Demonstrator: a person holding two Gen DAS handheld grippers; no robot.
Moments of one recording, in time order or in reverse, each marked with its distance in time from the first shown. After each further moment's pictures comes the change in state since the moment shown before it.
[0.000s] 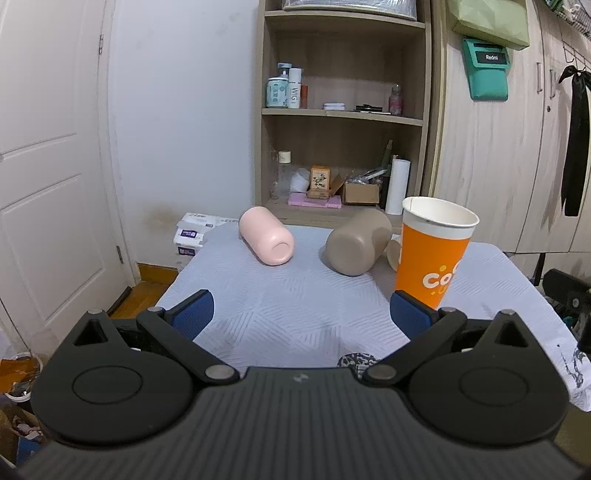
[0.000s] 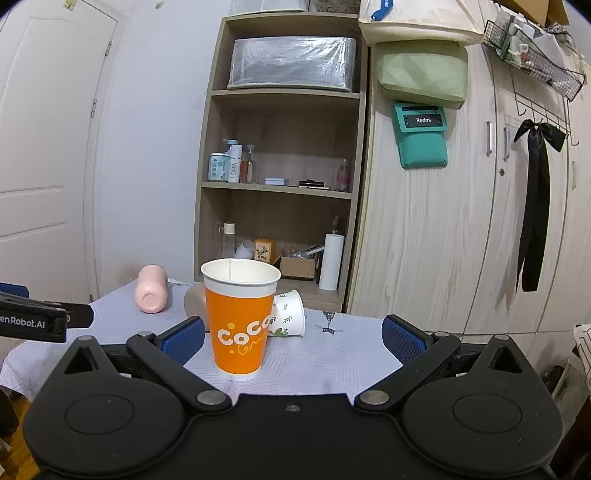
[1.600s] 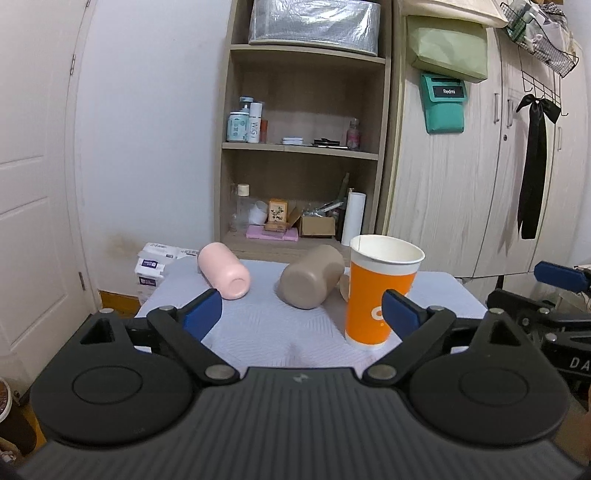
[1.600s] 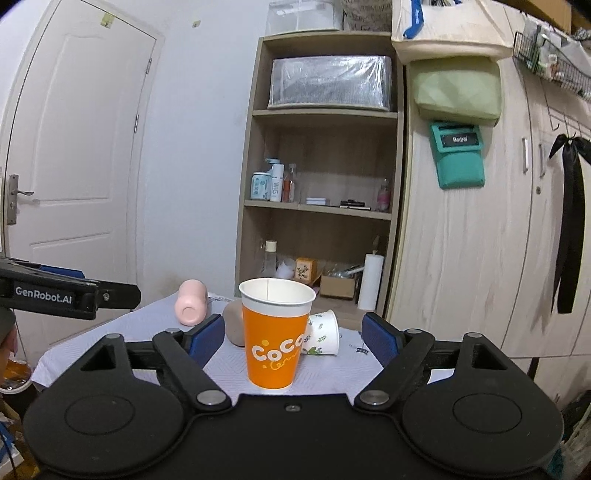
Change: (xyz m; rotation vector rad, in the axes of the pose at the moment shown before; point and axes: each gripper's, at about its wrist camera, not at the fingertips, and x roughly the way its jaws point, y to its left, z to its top) left arm -0.023 -0.006 0.010 0.008 -0.107 -0.150; right arm -0.010 -0.006 0.005 -0.039 -0.070 0.150
